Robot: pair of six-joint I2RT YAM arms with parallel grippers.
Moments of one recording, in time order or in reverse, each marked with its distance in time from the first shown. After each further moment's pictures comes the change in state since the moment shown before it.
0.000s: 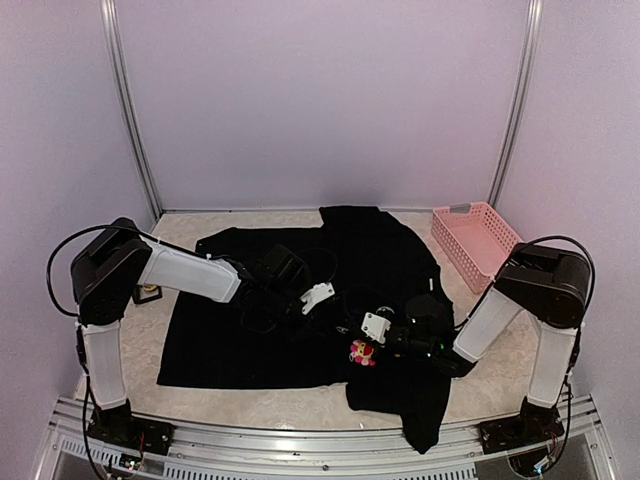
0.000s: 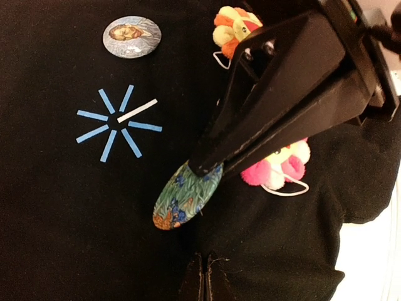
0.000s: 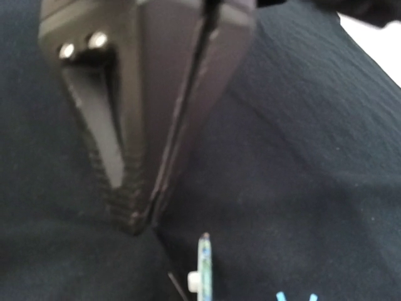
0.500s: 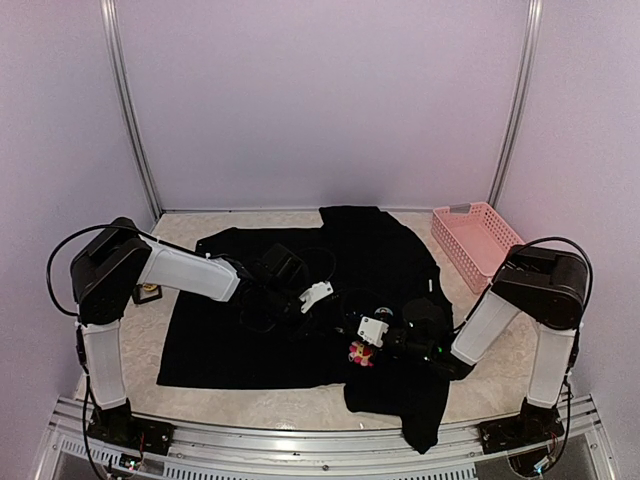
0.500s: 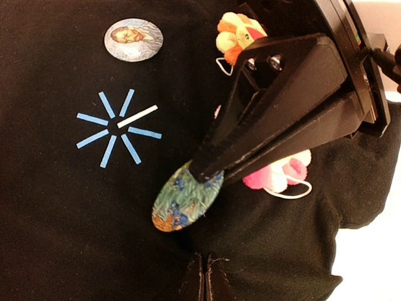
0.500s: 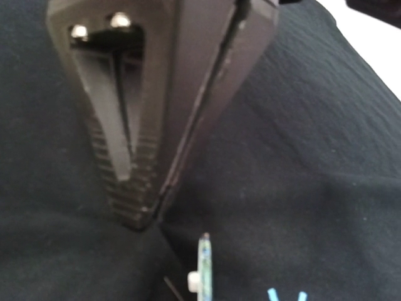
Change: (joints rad) left arm 0.010 -0.001 0.000 -0.005 0.029 -0.013; right arm 0.034 0.017 0.001 0.013 0.063 -0.045
